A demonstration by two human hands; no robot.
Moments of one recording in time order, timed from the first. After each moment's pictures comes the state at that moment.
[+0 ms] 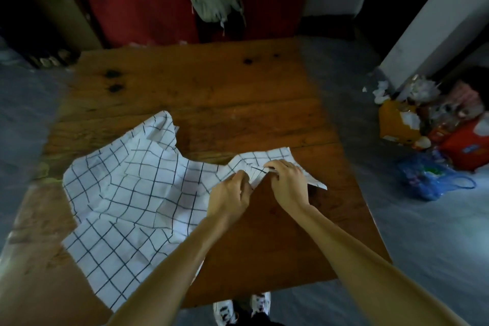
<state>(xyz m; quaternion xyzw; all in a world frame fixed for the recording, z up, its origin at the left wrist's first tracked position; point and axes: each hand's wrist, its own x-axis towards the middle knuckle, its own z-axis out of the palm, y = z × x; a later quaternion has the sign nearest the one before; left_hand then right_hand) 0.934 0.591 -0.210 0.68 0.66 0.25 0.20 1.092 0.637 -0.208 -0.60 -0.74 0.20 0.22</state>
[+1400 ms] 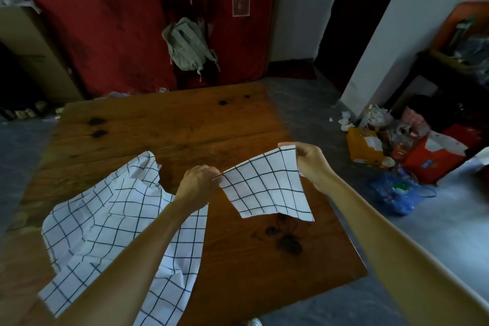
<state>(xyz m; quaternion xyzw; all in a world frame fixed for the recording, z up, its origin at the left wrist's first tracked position) 0.891 0.661 -0.163 0.77 0.59 0.18 0.15 1.174 0.672 -0.077 -0.58 -0.58 0.45 0.36</state>
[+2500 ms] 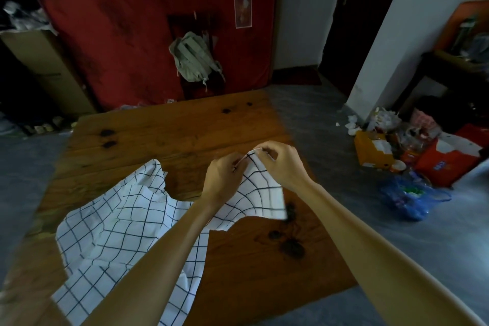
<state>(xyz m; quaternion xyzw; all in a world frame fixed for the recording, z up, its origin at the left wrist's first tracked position) 0.960 0.646 -0.097 0.73 0.53 0.40 0.13 1.131 0.663 -0.068 -0.50 -0.74 0.26 0.36</state>
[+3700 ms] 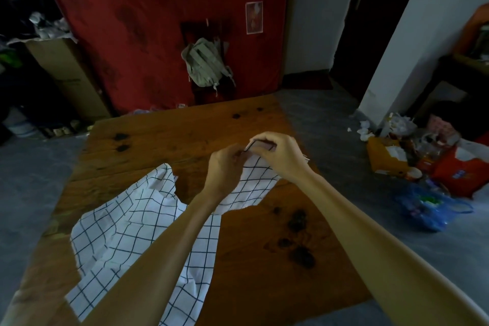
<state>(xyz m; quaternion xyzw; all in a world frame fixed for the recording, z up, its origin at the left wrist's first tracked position) 0.945 0.661 -0.071 0.71 0.56 0.41 0.11 1.108 0.686 -0.047 -0.45 -0.76 0.28 0.37</state>
